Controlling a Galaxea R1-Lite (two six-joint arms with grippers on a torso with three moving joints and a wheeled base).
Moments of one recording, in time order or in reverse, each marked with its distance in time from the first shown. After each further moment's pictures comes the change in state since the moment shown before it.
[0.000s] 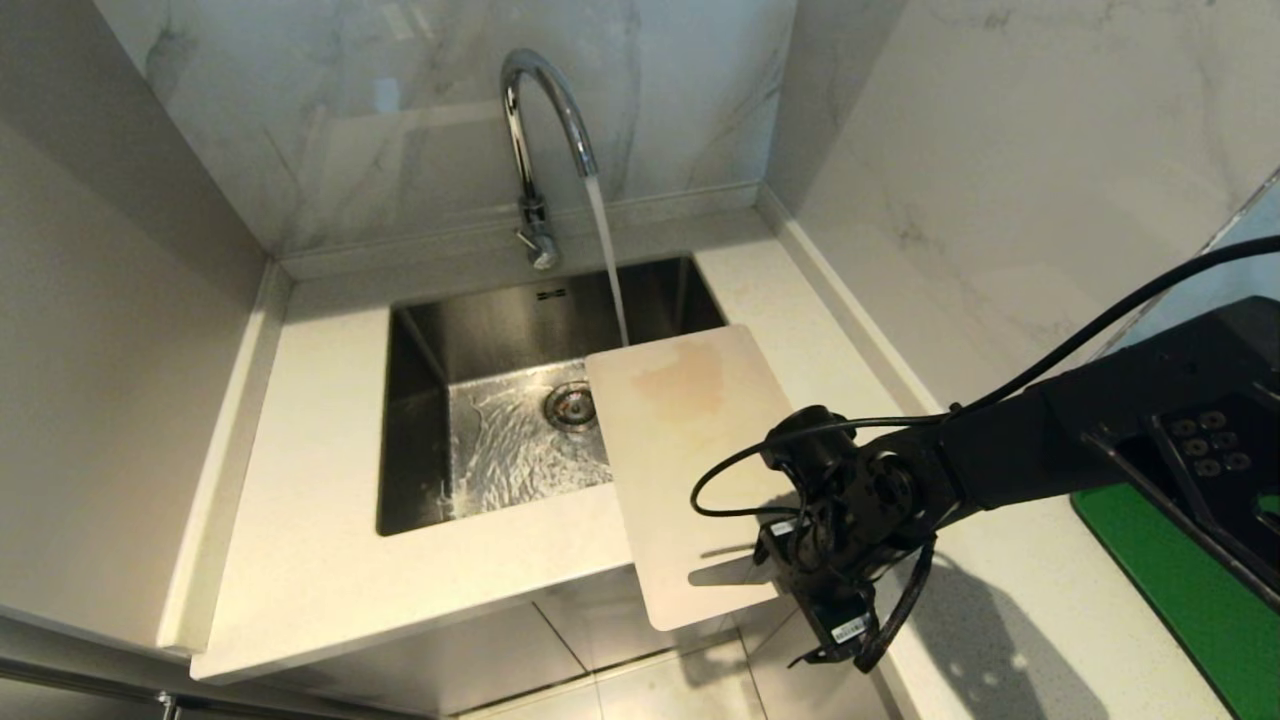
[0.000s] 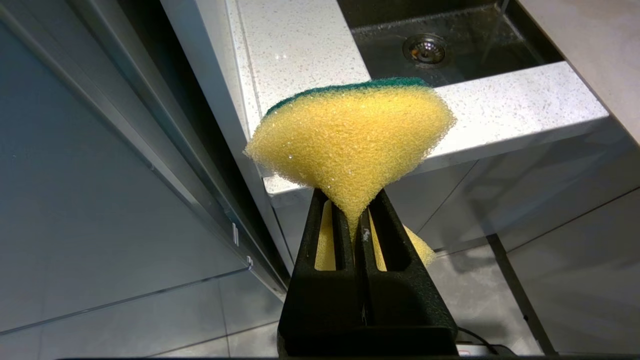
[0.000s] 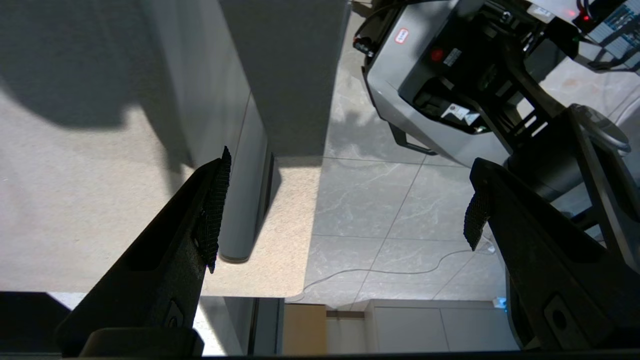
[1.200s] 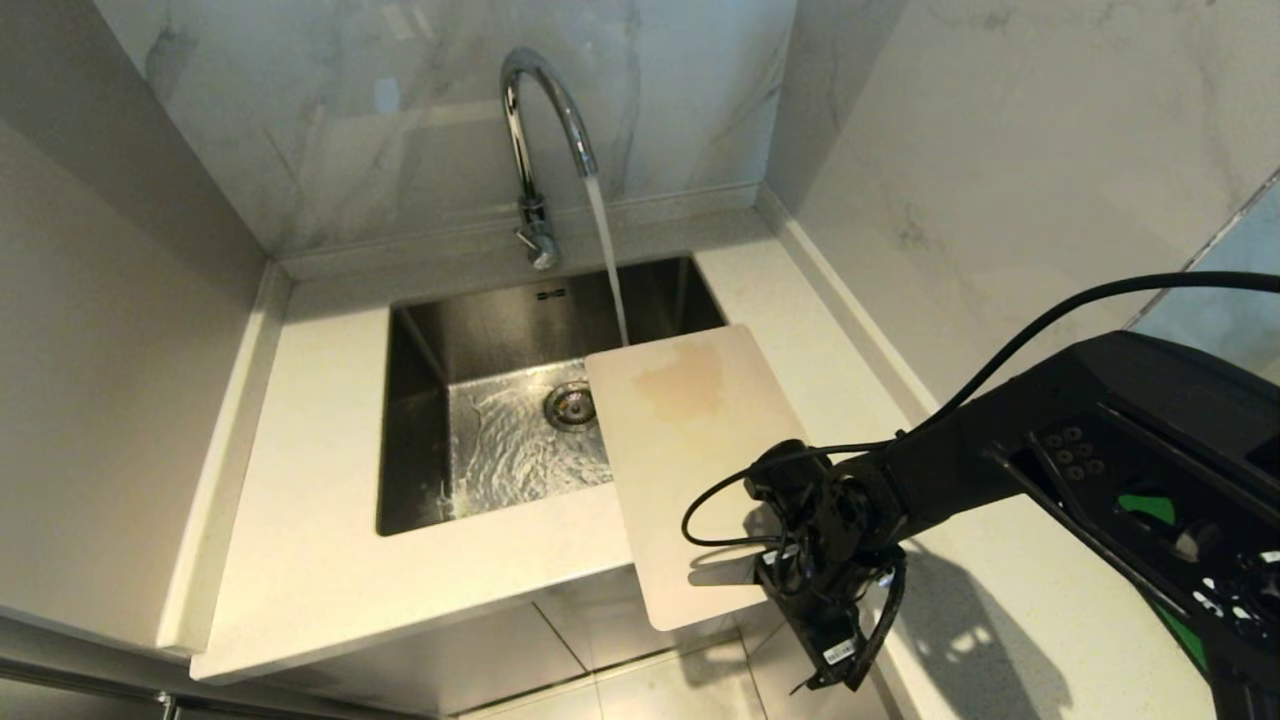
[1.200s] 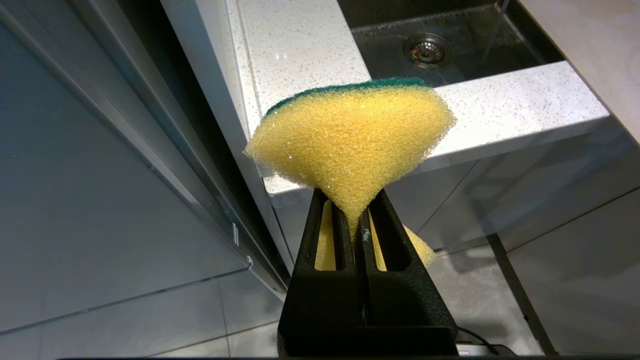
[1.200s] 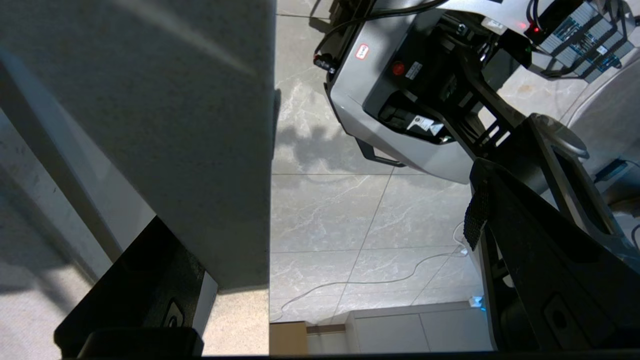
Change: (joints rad) left arm 0.000 0.000 0.000 0.000 0.000 0.000; right arm 0.001 0.122 -0.032 0.019 -0.028 -0.004
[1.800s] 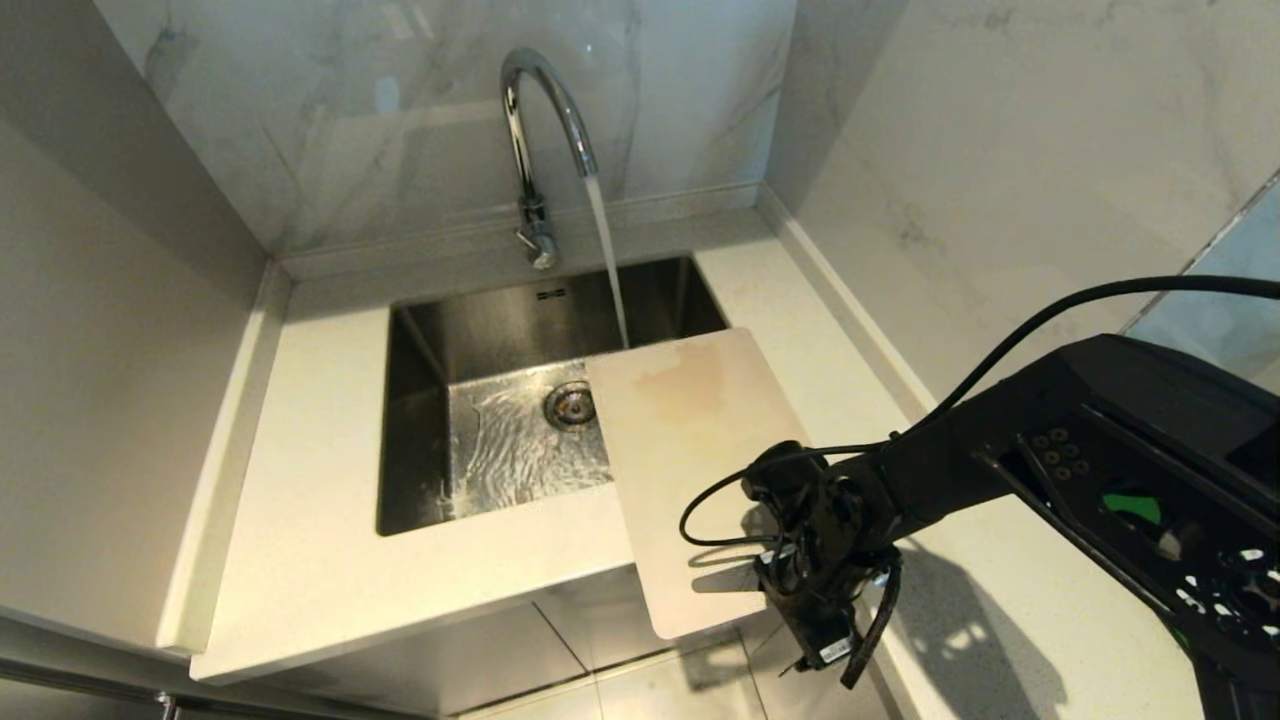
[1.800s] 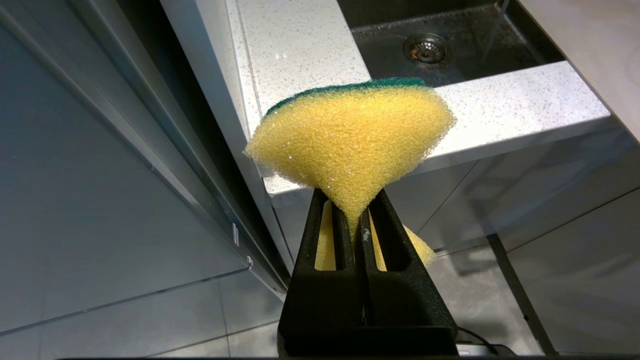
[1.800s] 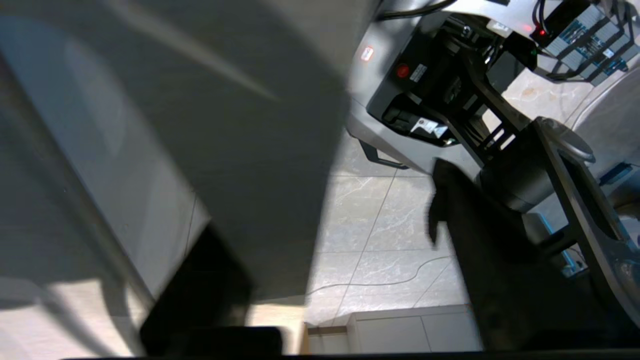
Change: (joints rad) left arm 0.000 0.000 0.000 0.000 0.000 0.000; right arm 0.000 0.014 -0.010 0.000 -0.008 -0.001
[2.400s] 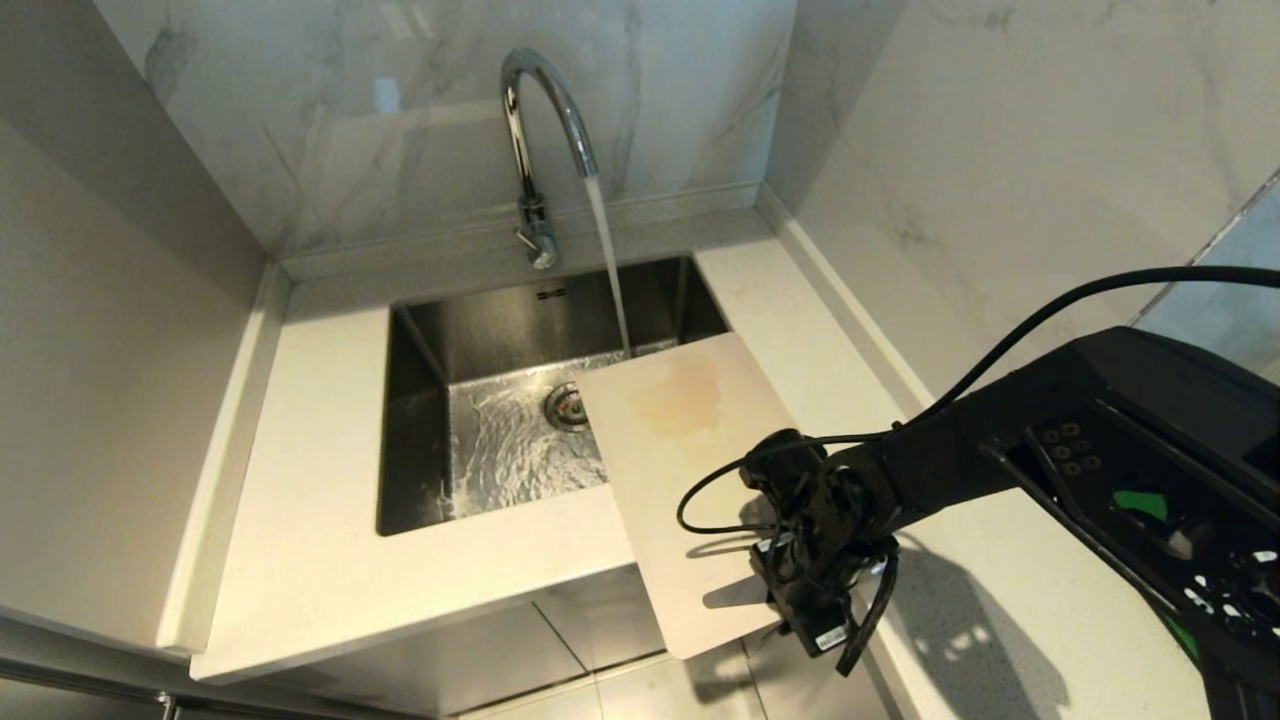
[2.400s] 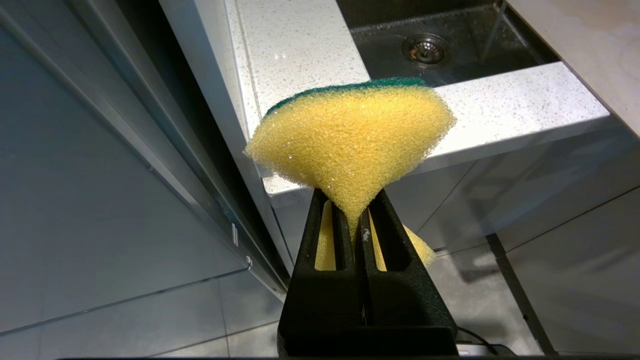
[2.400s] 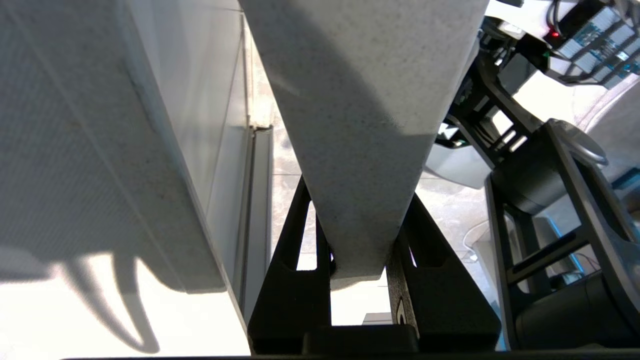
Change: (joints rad) left arm 0.000 0.000 0.000 0.000 0.000 0.000; right arm 0.003 -0.012 -0.032 0.002 0.001 -0.001
